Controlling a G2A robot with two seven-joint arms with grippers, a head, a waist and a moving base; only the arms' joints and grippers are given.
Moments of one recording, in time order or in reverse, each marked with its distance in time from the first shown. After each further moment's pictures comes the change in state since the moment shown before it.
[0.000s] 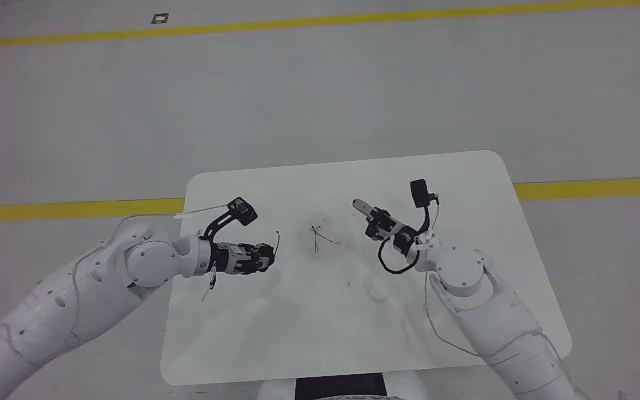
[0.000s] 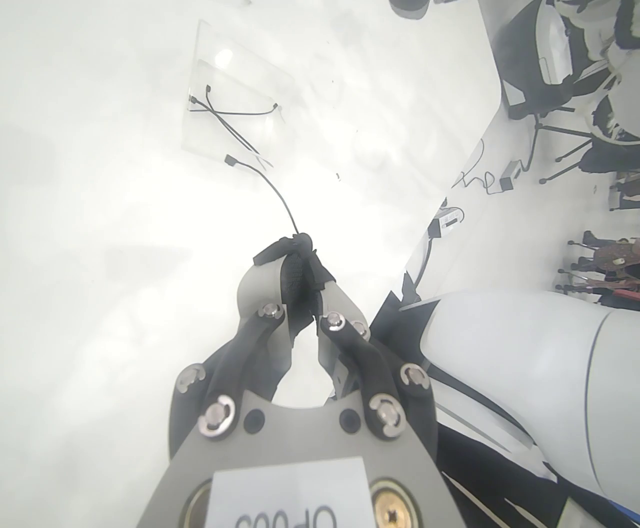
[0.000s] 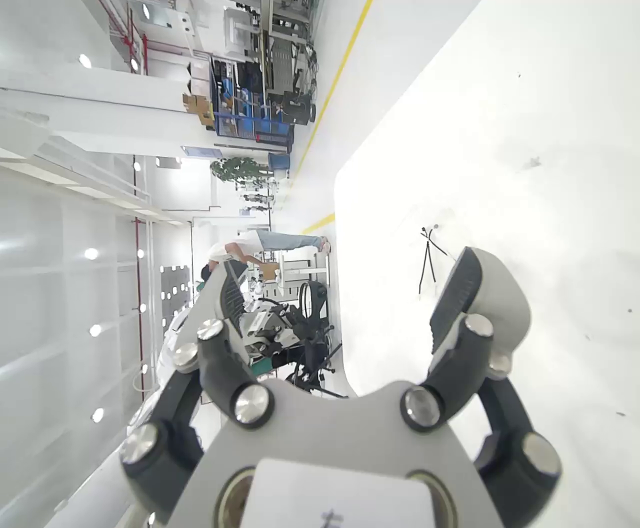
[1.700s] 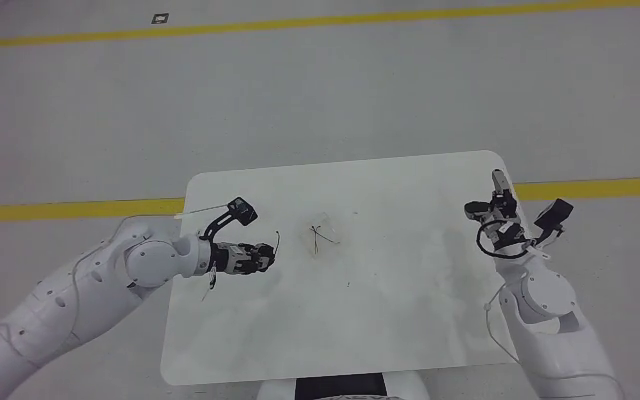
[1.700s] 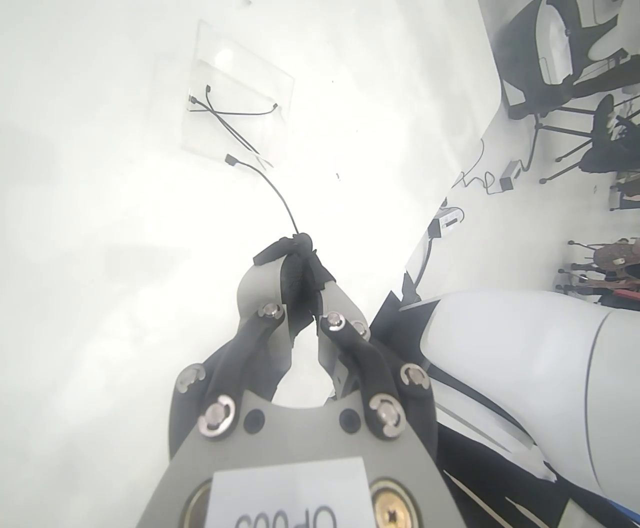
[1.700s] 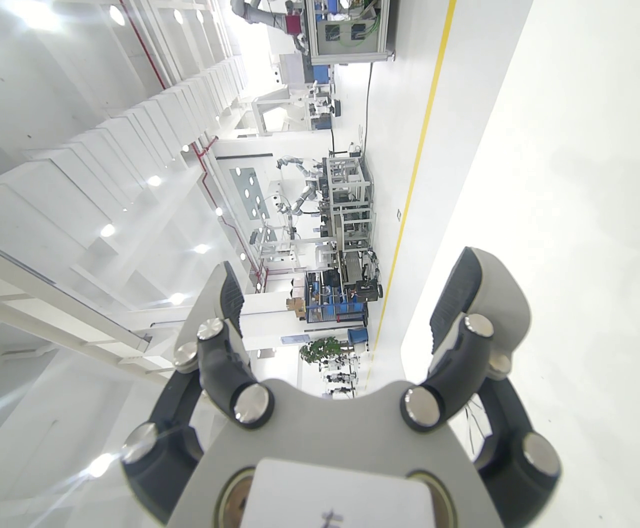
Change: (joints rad) left arm 0.000 0.000 0.000 0.000 0.000 0.000 0.000; right arm -0.300 0.032 0.430 -0.139 0.345 -0.130 -0.407
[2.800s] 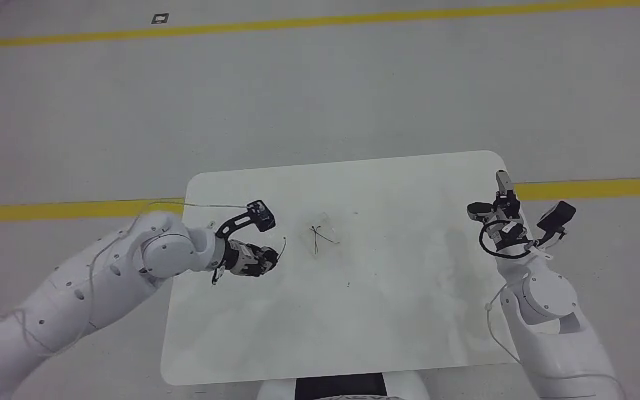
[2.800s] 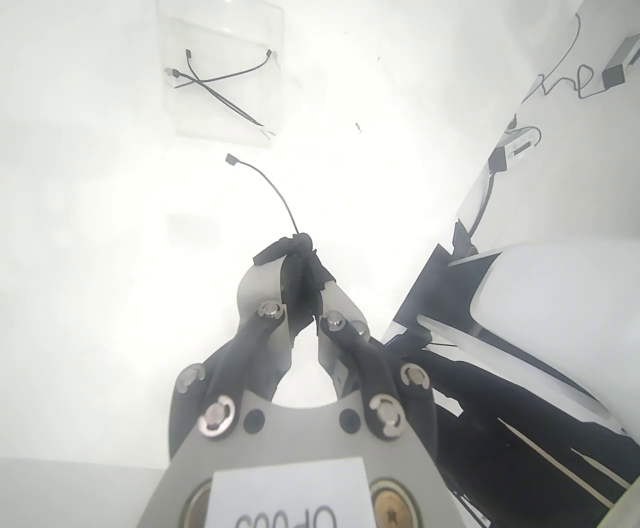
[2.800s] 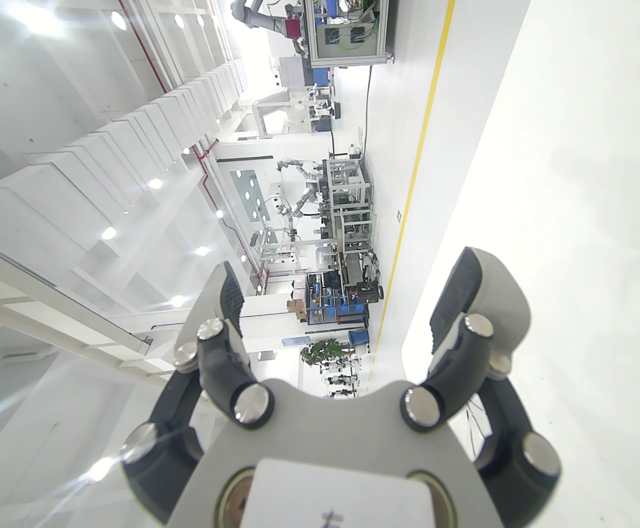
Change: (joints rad) left arm -0.098 -0.067 0.061 0.007 0.162 0.003 -0.143; right arm -0.011 -0.001 0.022 0.016 0.058 -0.011 -0.049
